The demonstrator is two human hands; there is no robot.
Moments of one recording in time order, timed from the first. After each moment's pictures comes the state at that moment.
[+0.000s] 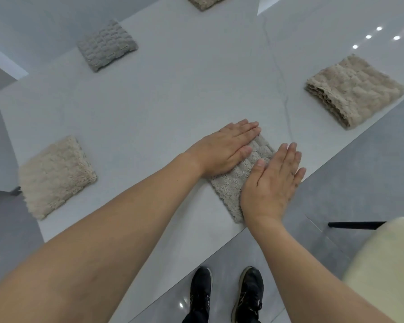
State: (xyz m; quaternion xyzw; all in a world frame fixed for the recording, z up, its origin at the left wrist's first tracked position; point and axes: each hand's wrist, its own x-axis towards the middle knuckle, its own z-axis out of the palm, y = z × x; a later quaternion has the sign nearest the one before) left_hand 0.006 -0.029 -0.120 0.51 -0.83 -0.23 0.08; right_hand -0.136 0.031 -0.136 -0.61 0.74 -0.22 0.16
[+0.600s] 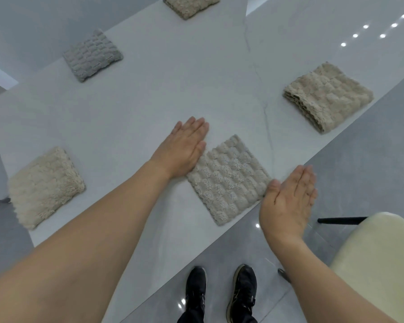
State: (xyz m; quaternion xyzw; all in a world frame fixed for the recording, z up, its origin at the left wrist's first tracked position) left_hand 0.040 -0.025 -0.117 0.64 -0.75 -0.16 0.02; right_hand -0.212 0.040 -0.140 -0.61 0.76 -0.14 0.18
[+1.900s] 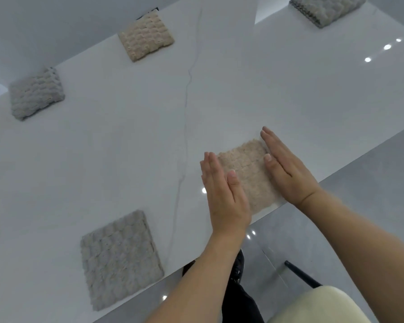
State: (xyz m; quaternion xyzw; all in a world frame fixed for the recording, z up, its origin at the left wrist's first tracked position) left_hand -0.278 -0.188 -0.108 0.79 -0.34 -0.25 0.44; right_hand -0.386 -0.299 -0.102 -0.78 0.42 -0.16 0.45
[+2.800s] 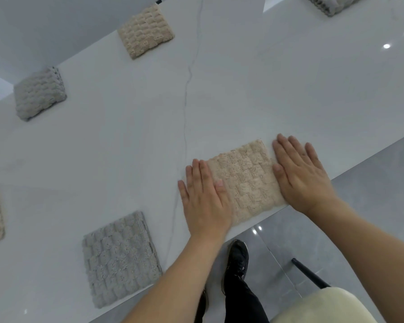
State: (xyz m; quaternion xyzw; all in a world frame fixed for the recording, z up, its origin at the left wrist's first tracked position) left_hand -0.246 -0.172 -0.132 0.89 -0.43 -0.12 0.13; right_hand -0.409 -0.306 -0.131 -0.87 0.46 0.00 0.17
